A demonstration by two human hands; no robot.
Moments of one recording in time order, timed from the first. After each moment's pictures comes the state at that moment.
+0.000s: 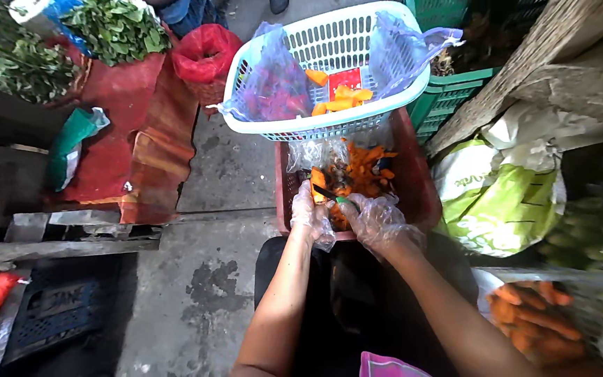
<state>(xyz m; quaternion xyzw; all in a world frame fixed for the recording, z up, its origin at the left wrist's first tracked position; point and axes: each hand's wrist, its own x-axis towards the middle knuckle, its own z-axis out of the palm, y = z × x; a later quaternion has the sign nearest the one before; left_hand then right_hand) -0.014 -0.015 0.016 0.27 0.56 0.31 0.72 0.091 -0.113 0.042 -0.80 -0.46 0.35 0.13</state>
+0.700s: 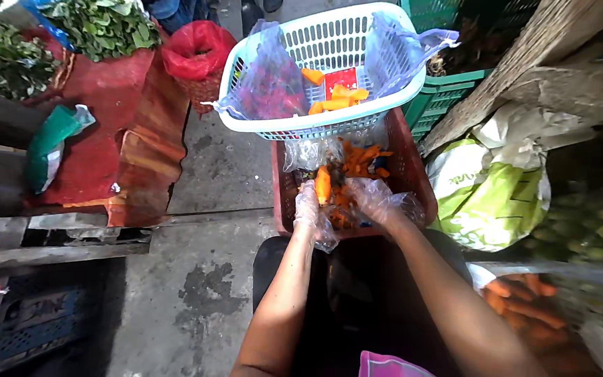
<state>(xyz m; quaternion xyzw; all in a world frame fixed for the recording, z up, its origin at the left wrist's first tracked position) -0.014 -0.017 0.011 0.36 0.59 0.25 0.68 0.116 -0.087 0.014 -0.77 -0.45 0.39 0.22</state>
